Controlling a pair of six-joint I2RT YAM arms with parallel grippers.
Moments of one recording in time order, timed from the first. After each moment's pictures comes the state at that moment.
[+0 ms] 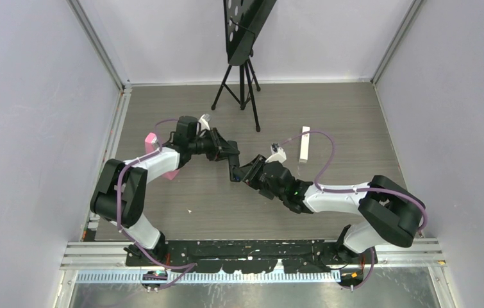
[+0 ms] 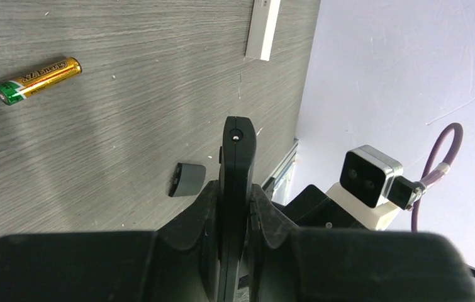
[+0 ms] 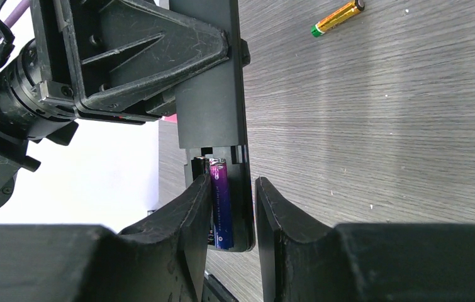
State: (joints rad) left arm -0.35 1.61 0.87 0.15 0.72 -1.01; right arm 0.96 1.46 0.58 0.51 0.23 1.21
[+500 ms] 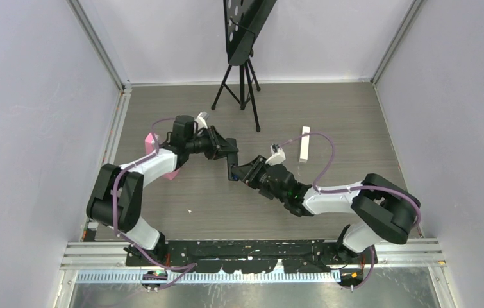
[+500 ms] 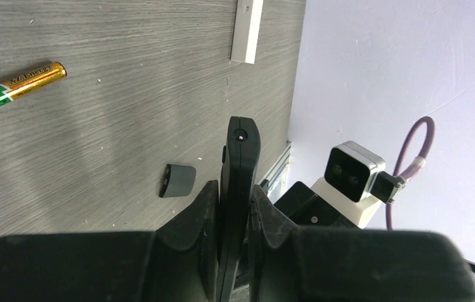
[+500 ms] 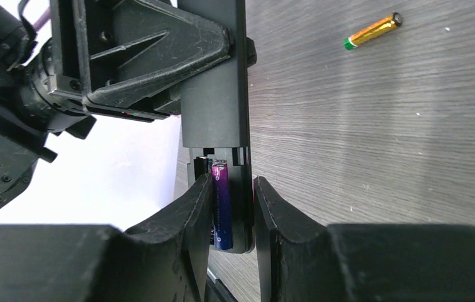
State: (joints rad) left arm -0.34 1.57 0.86 0.15 0.72 -1.01; right arm 0.96 1.49 0.54 0.67 0.22 1.18
